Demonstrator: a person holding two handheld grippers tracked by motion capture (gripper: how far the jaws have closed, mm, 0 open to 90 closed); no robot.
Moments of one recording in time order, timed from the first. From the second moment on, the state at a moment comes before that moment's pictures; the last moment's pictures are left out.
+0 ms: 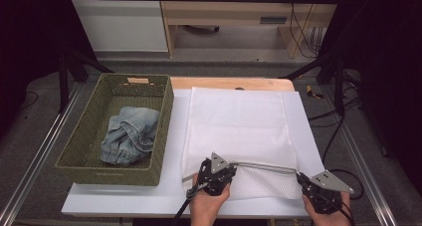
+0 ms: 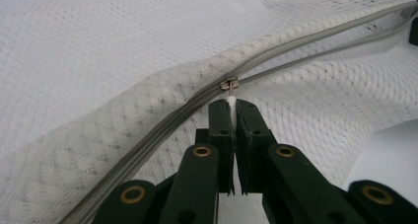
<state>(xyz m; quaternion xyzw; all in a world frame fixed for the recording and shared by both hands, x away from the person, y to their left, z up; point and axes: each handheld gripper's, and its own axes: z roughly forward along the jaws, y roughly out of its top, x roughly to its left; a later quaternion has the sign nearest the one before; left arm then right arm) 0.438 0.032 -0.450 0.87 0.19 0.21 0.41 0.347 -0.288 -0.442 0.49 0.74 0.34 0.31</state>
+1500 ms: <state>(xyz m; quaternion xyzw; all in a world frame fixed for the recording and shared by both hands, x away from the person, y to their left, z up) 0.438 0.051 -0.446 0.88 0.19 0.22 0.38 0.353 -0.289 -0.445 0.49 0.75 0.33 0.30</state>
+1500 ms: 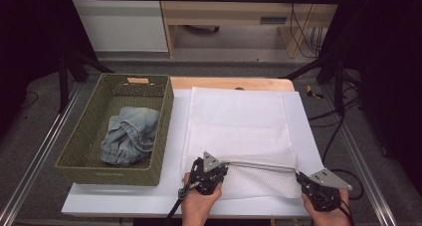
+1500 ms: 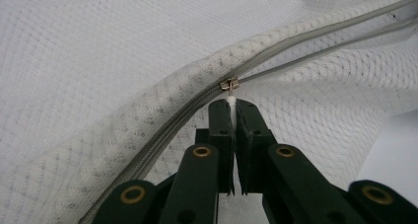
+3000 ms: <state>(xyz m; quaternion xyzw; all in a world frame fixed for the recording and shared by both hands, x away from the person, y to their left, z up) 0.426 0.097 -0.451 0.88 0.18 0.24 0.36 0.355 -0.294 -0.452 0.51 0.75 0.31 0.28</state>
